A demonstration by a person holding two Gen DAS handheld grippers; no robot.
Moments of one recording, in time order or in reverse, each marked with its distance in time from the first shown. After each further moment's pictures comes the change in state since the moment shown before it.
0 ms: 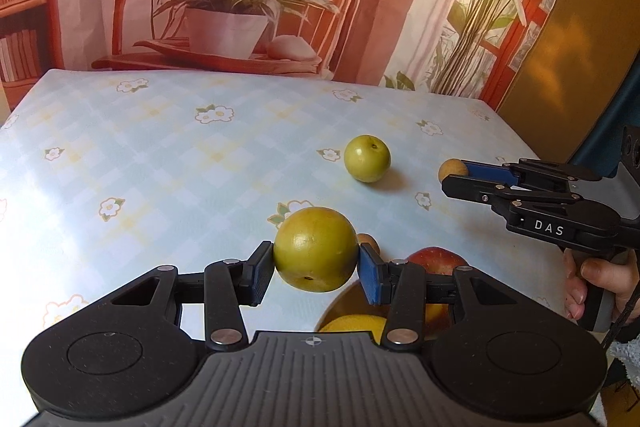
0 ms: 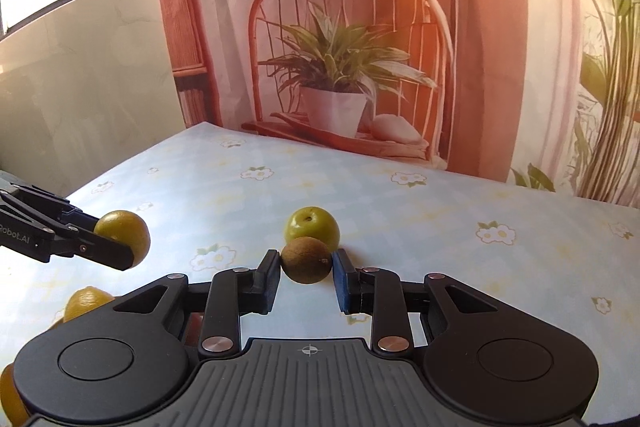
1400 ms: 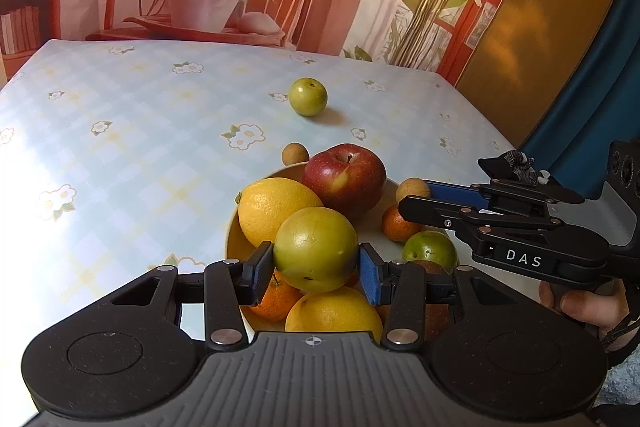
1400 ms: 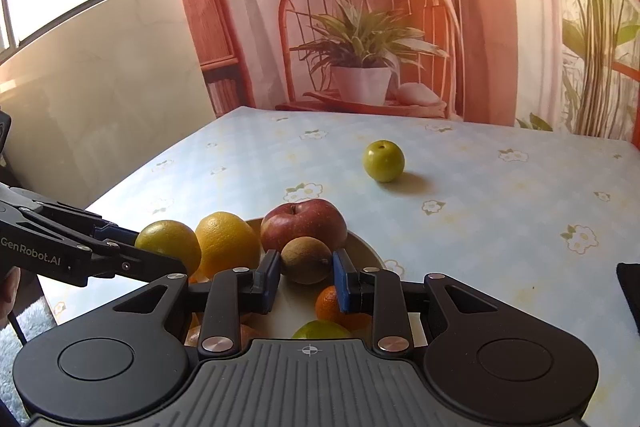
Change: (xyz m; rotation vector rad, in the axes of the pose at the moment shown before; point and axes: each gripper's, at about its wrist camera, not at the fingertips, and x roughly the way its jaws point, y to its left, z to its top) left arm -0.045 -0.028 -0.066 -0.001 0.017 -0.071; right arm -0.066 0.075 -0.056 0.101 0.033 0.012
